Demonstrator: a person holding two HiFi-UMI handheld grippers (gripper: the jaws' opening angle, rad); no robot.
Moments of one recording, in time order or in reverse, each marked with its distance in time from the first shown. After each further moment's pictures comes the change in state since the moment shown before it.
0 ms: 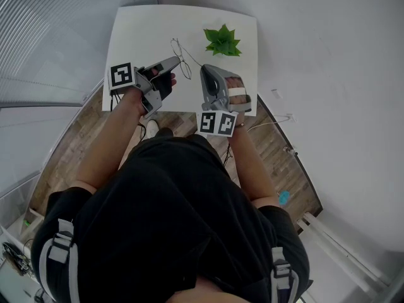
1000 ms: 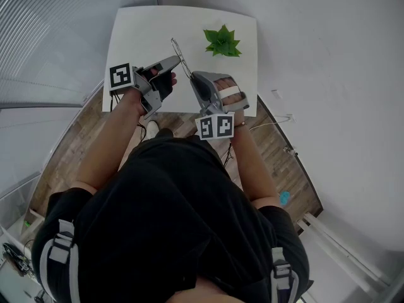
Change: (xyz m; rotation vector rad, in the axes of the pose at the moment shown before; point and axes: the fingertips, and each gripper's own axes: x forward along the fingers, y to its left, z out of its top) left arm 0.001 -0.009 0.001 0.001 -0.002 -0.058; right arm -0.003 0.041 0.015 -0.128 -0.100 0.182
